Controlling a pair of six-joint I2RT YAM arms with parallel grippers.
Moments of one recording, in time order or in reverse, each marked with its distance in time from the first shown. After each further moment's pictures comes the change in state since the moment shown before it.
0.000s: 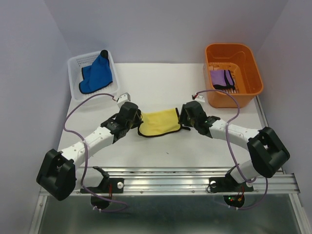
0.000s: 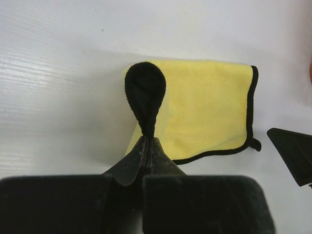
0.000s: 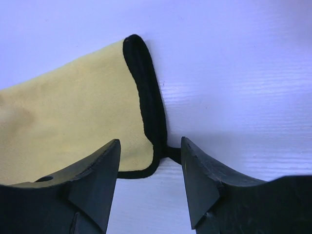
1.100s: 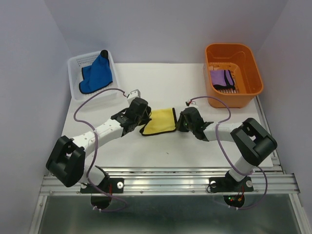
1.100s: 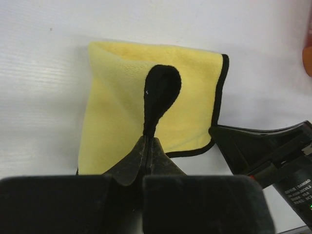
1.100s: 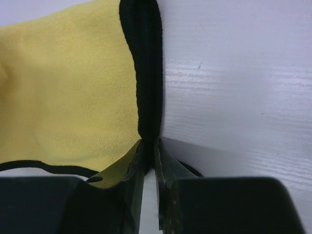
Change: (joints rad) left arm -0.055 0.148 0.117 -0.008 0.017 -0.005; right arm -0.016 0.178 -0.116 0.324 -0.201 -0.047
